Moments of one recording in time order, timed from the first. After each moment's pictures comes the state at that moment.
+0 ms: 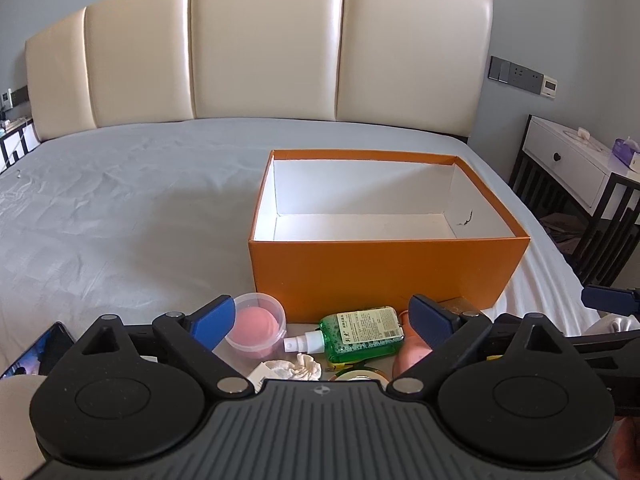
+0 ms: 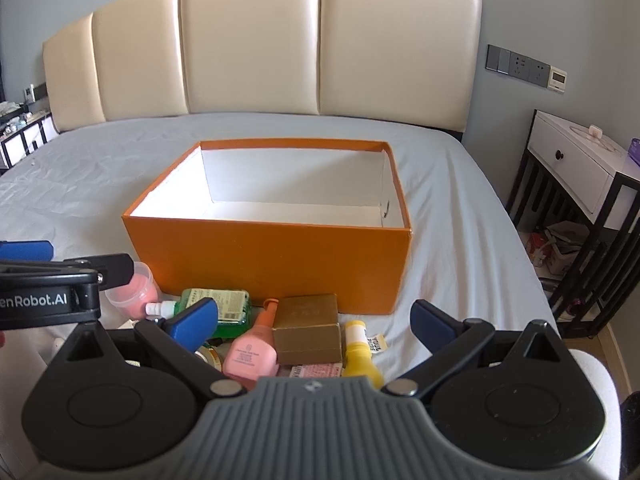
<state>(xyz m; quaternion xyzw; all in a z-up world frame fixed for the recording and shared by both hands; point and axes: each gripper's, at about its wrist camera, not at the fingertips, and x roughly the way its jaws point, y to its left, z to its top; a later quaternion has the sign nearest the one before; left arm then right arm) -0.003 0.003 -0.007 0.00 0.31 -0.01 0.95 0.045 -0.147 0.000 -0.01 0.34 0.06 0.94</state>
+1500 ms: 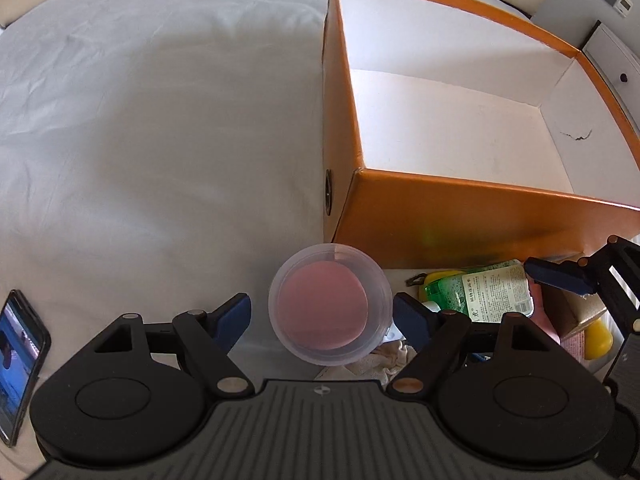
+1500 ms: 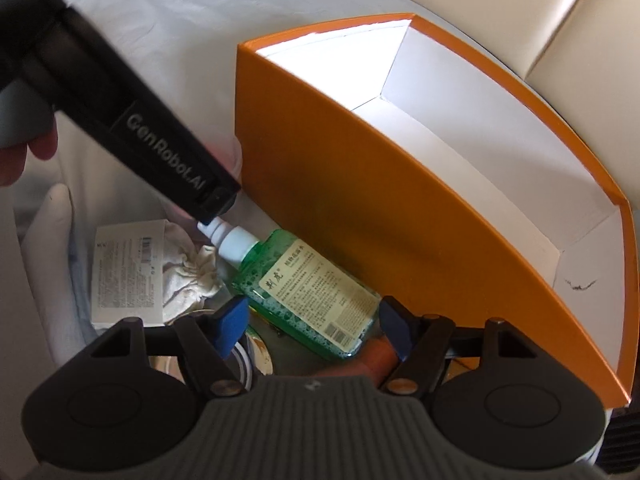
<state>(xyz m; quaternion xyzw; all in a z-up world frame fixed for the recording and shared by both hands) 0.131 0.082 -0.082 -0.02 0.57 0.01 0.82 0.150 -0.031 -0.085 -0.27 0.45 0.27 0.81</state>
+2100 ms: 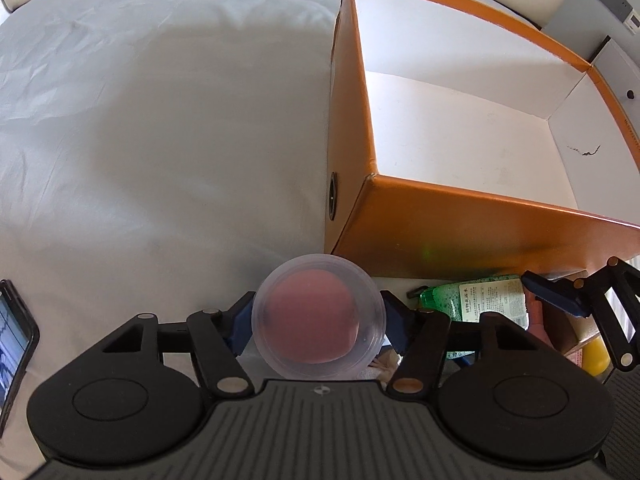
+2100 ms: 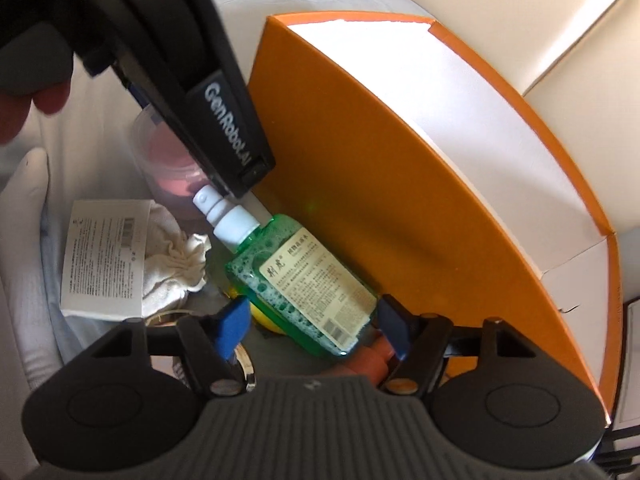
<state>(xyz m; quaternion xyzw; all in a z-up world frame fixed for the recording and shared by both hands) 0.130 0.080 -0.075 -0.05 0.57 0.01 0.82 0.127 -0.005 -0.098 -0.33 0.43 0.25 0.80</state>
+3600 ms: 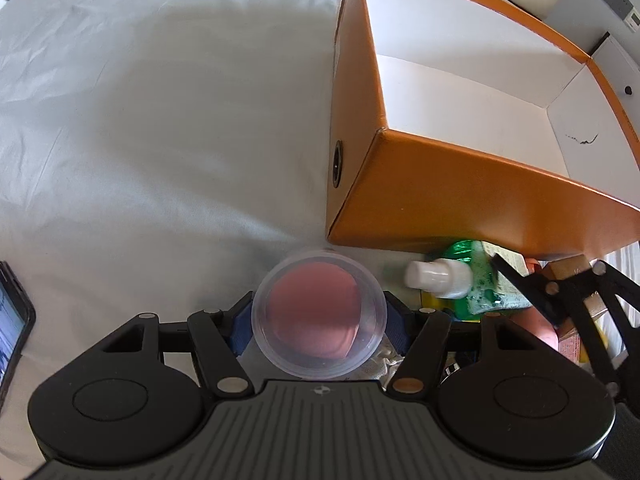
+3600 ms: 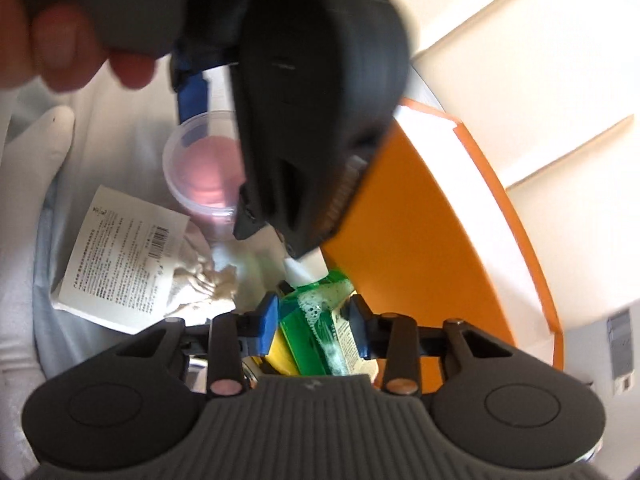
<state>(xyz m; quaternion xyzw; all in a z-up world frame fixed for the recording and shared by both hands) 0.122 0.097 -0.081 -0.06 0.58 0.00 0.81 0.007 0.054 -0.103 -0.42 0.31 0.25 0.81</state>
